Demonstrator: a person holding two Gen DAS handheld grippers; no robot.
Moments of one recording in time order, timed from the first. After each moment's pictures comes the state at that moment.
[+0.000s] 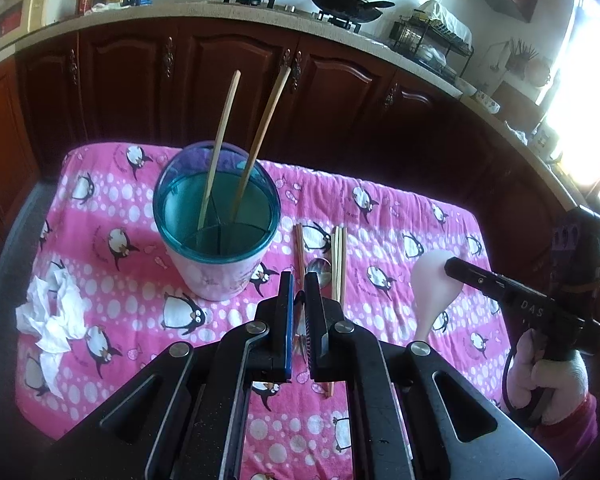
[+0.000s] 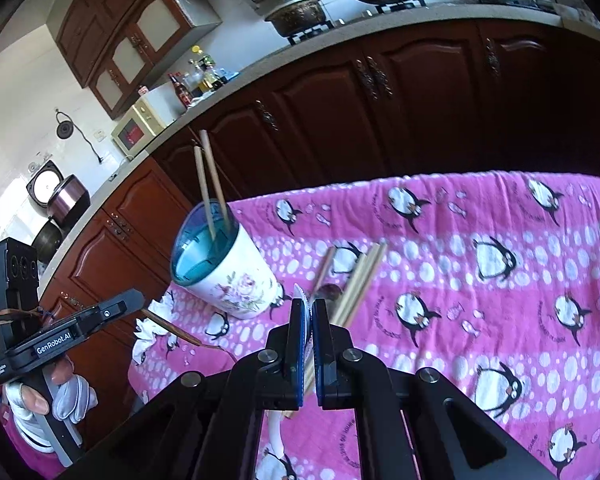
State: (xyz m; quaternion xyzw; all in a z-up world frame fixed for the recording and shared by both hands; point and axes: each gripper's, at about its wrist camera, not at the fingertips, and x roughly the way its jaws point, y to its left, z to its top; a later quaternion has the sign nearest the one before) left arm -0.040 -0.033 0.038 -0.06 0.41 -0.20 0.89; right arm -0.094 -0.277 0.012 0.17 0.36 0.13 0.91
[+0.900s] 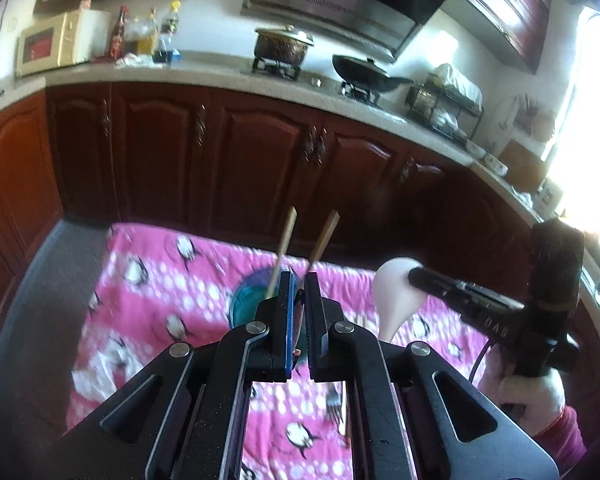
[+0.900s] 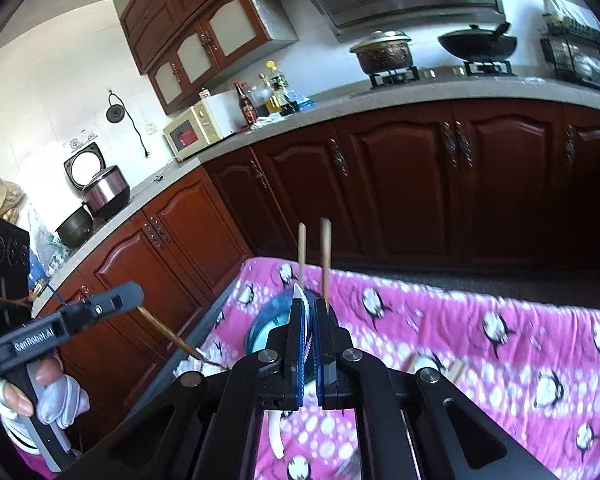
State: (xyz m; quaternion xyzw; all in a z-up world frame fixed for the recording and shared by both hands) left arm -0.008 0.034 0.133 -0.09 0.33 -0.17 0.93; right arm -0.019 -0.190 0.097 0.11 0.30 0.20 0.93
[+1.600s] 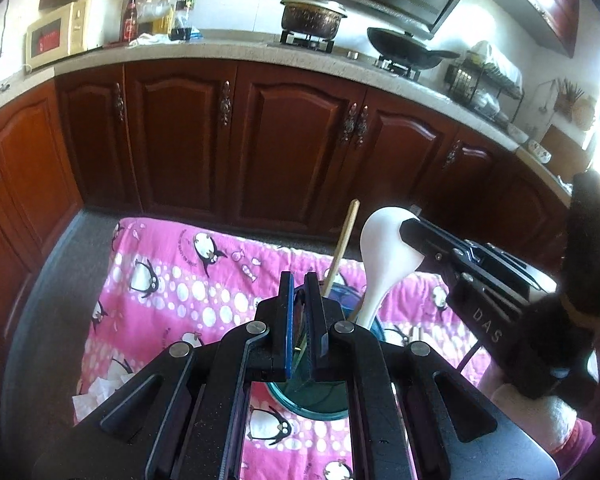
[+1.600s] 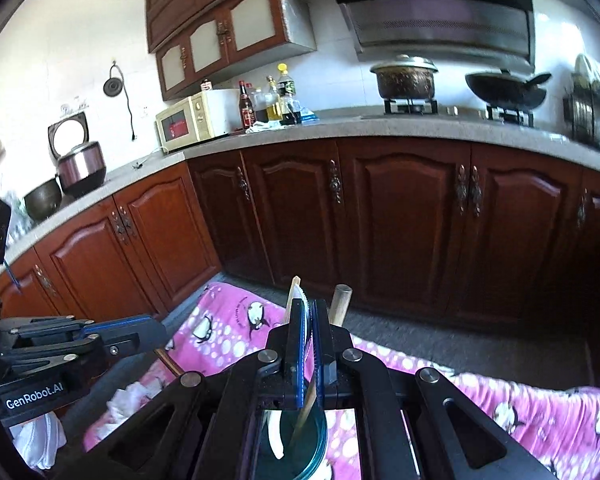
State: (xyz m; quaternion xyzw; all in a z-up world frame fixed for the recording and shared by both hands) left arm 0.071 0.025 0.068 -0.06 0.37 -0.11 0.92; right arm 0.064 -0.131 0.069 0.01 0.25 0.17 0.95
